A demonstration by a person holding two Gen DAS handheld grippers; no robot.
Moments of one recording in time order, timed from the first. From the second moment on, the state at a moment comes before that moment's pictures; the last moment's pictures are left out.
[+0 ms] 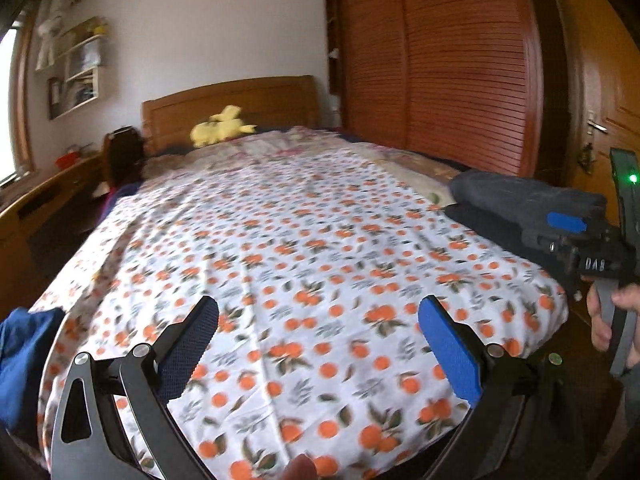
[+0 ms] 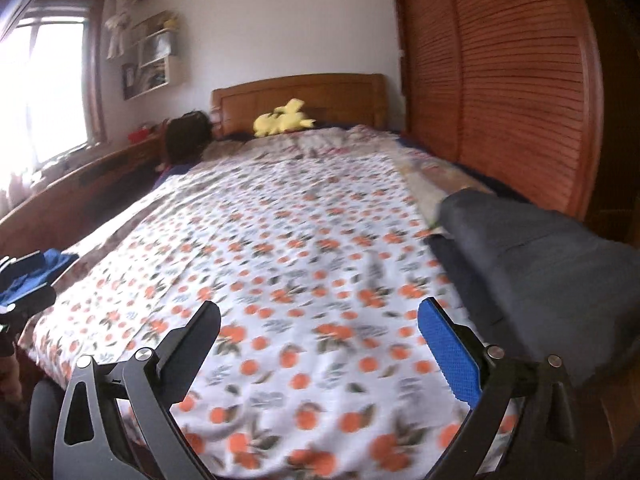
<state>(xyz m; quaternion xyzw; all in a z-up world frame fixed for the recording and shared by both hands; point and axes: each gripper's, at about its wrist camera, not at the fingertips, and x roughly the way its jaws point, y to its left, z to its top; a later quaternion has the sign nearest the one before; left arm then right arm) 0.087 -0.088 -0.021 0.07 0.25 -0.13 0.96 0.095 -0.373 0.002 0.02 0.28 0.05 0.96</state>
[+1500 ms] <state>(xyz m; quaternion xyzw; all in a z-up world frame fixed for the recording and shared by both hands) -0.027 0.009 0.047 0.00 0.17 0.01 0.98 0.012 -0.239 0.058 0.02 0.18 0.14 0.97</state>
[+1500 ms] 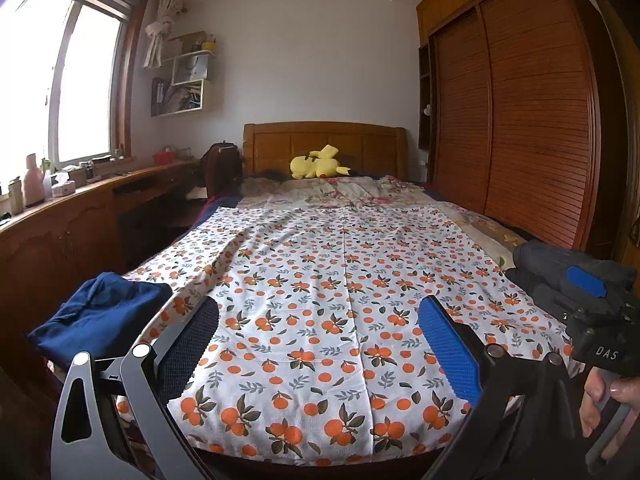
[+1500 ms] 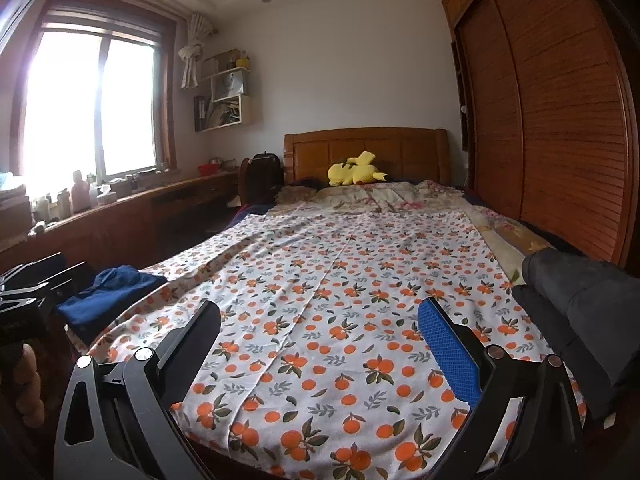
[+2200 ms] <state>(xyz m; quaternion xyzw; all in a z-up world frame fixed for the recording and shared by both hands) -0.023 0.015 0.039 0.00 0.18 0.01 0.98 0.011 -0.239 0.056 0.02 0.18 0.14 0.97</state>
